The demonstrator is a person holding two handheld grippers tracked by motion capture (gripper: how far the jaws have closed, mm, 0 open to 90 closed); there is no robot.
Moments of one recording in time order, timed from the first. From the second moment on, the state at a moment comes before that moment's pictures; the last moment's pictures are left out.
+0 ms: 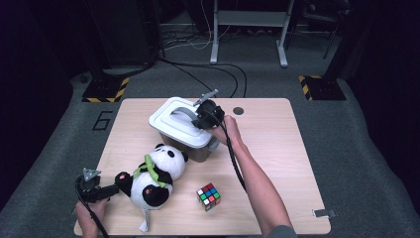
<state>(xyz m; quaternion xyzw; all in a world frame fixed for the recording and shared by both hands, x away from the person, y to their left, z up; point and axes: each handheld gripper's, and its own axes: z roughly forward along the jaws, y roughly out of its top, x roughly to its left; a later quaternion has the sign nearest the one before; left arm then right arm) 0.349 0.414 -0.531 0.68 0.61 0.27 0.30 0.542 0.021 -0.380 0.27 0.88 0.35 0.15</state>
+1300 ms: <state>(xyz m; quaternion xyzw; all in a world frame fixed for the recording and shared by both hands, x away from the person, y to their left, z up) 0.349 0.414 -0.530 0.68 0.62 0.27 0.30 0.533 0.016 -0.385 0.33 0.86 0.33 0.19</state>
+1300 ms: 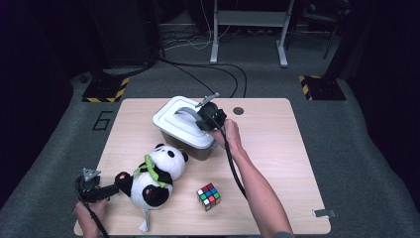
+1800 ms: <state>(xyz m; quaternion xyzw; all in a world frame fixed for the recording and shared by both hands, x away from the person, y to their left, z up) 0.349 0.413 -0.531 0.68 0.62 0.27 0.30 0.532 -0.010 -0.385 0.36 0.85 0.33 0.19</state>
